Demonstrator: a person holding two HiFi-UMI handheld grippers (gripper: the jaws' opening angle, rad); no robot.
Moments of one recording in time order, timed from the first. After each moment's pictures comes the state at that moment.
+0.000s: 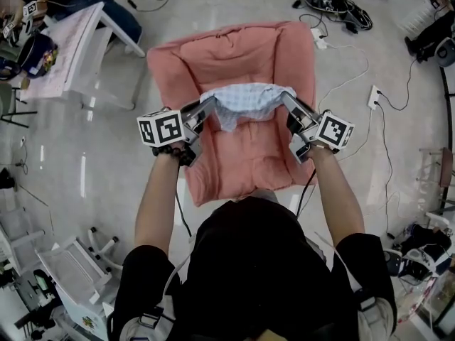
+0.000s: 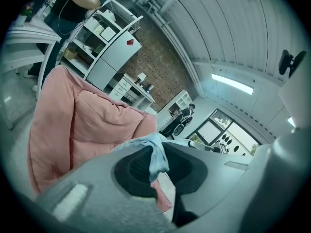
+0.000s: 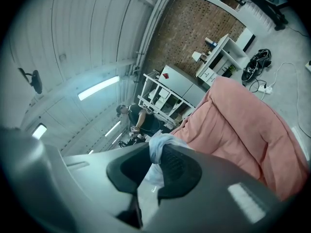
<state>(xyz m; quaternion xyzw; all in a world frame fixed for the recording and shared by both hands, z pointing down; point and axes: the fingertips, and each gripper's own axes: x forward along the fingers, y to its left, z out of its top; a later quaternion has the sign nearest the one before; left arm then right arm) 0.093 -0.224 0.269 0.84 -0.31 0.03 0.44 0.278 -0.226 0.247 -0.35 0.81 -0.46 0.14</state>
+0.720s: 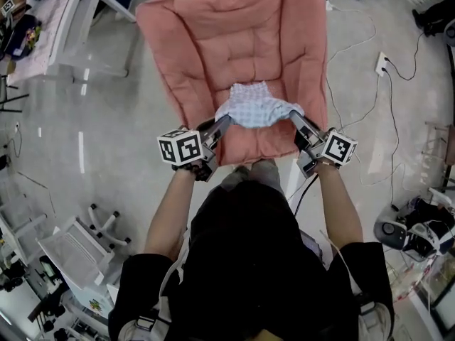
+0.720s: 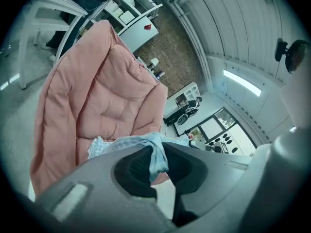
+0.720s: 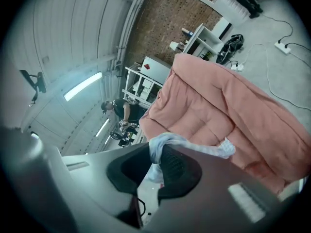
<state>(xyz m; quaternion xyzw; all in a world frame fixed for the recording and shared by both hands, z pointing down) 0.104 -0.061 0.398 0.79 -0.31 0.06 0.52 0.288 -0.063 0.374 -0.37 0.74 -0.55 0.11</state>
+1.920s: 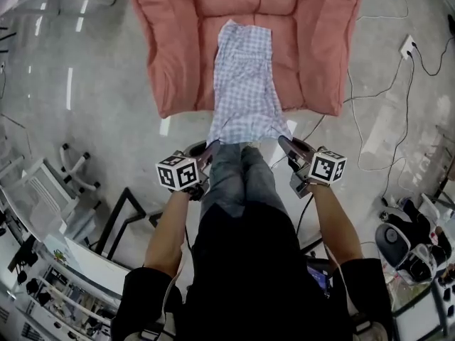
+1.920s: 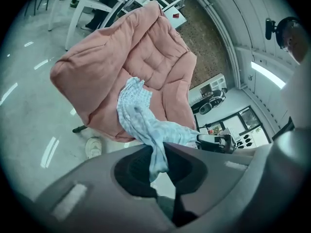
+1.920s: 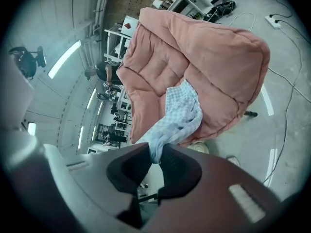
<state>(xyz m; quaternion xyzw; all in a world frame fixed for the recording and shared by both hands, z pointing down) 0.129 0.228 0.596 0.69 -0.39 0.13 0.60 0.319 0.187 0.581 -0.29 0.70 -0.65 -0.09</state>
